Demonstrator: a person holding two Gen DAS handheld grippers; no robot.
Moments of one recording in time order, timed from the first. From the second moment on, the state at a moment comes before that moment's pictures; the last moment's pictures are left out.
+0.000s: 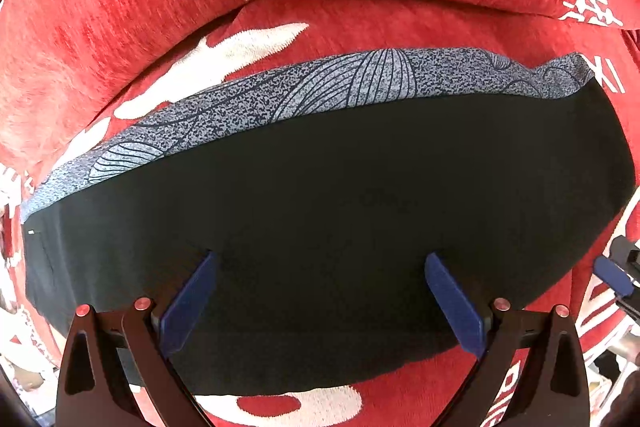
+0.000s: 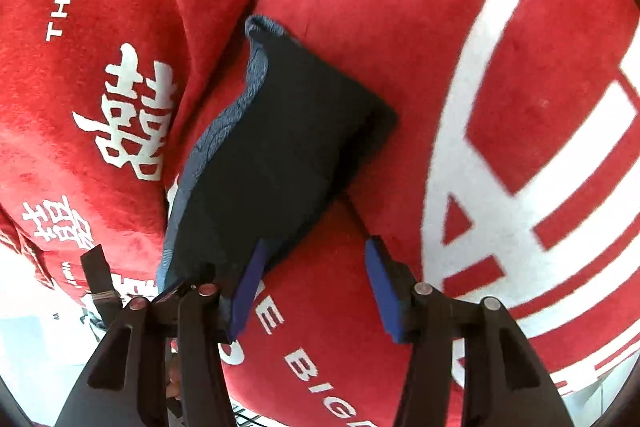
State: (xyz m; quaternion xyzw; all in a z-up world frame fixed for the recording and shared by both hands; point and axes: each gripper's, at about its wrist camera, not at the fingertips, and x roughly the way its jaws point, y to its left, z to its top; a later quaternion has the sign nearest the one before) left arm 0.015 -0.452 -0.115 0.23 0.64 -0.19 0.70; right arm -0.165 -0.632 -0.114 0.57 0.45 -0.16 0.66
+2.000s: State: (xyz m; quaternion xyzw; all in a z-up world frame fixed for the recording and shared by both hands) left arm 0.100 -0.398 -0.071 0.15 0.57 -0.22 0.78; right arm -0.008 -0.509 0.039 0.27 0.45 -0.06 0.85
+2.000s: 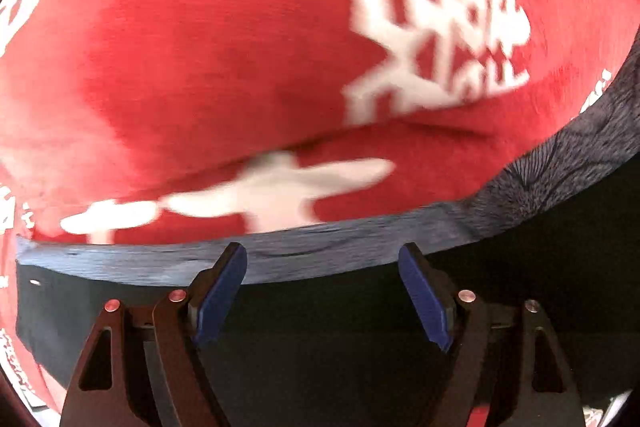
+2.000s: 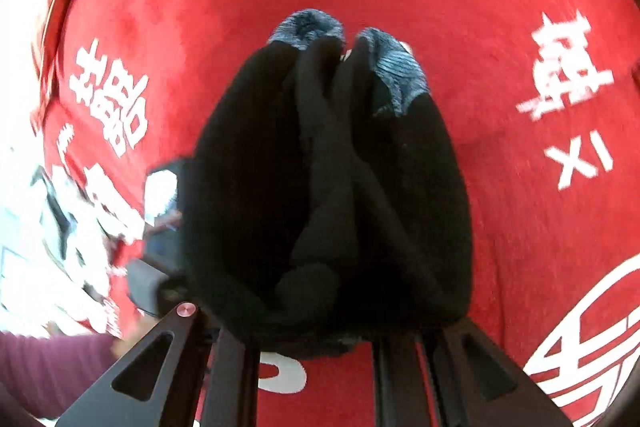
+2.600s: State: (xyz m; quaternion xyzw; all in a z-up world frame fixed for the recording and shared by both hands) left arm 0.136 -0.140 -0.069 0.09 0.62 -0.11 0.77; right arm 0.095 -0.221 -0.060 -0.07 0.60 -0.07 0.80
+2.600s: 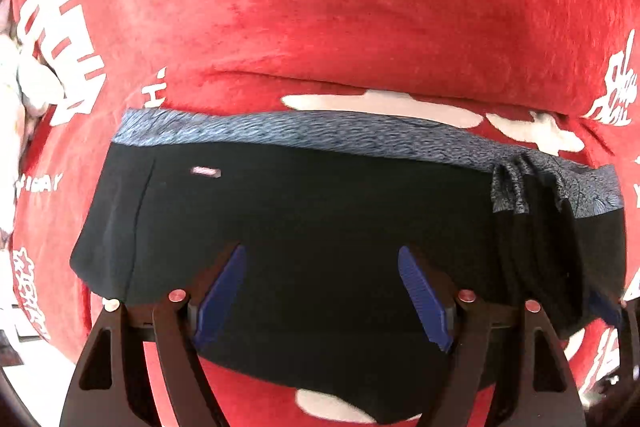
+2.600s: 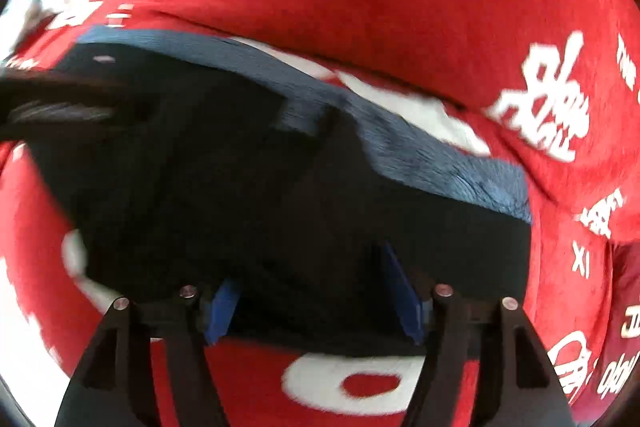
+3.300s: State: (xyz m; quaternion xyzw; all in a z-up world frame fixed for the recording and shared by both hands) left arm 0.092 -0.257 -0.080 0.05 0.66 -0.37 0.65; right arm -0.007 -0.423 -0.099 0.62 0.42 -0.06 0.66
